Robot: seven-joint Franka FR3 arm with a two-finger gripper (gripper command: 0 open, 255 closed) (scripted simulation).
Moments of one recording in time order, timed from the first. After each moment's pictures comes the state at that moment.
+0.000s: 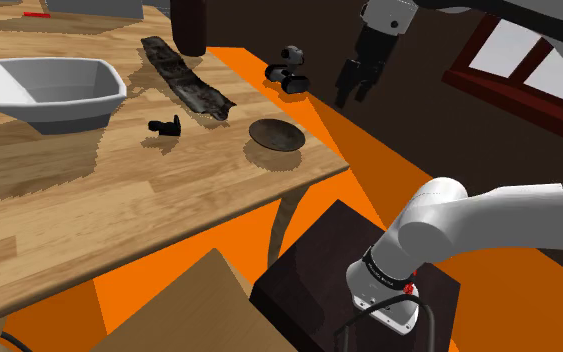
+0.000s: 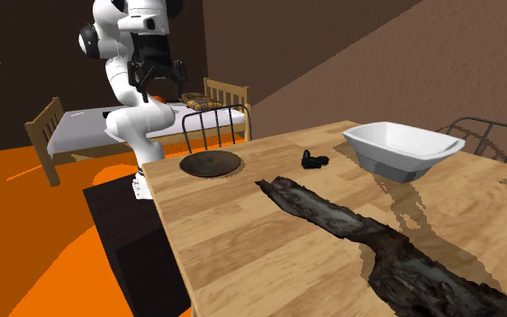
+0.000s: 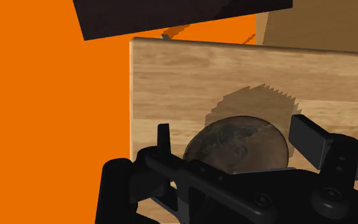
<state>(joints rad) -0.02 -0.81 -0.06 -2.31 -0.03 1.52 0.04</state>
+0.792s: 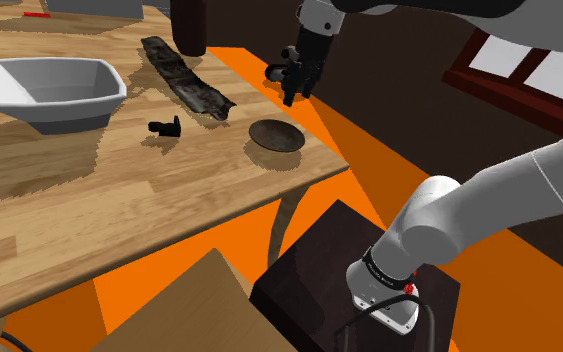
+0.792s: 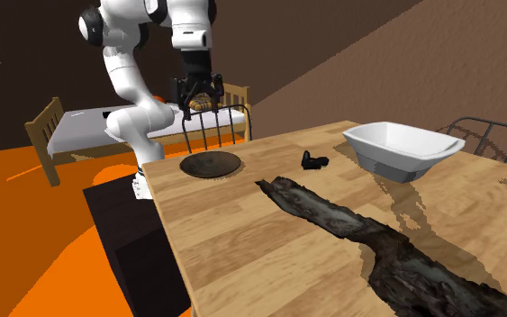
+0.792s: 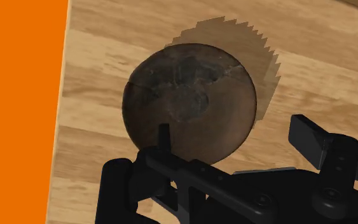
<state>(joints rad) 0.07 -0.47 -0.02 -2.17 0.01 1.71 -0.05</state>
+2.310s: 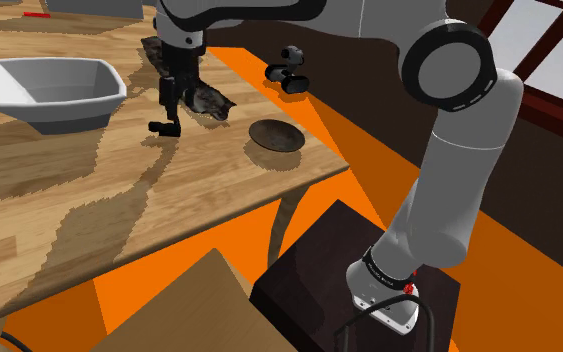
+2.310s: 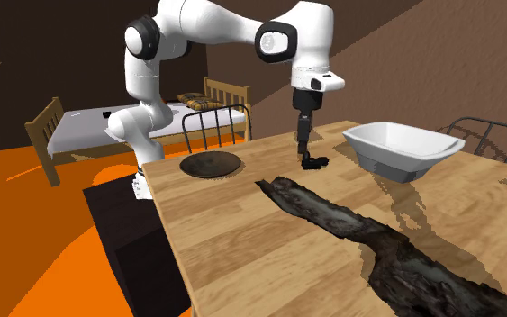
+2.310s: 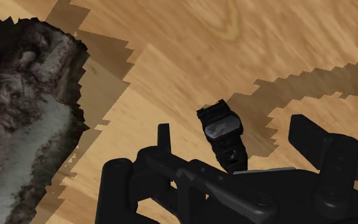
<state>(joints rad) 0.23 0.30 0.11 -1.51 0.02 1.81 -0.21</state>
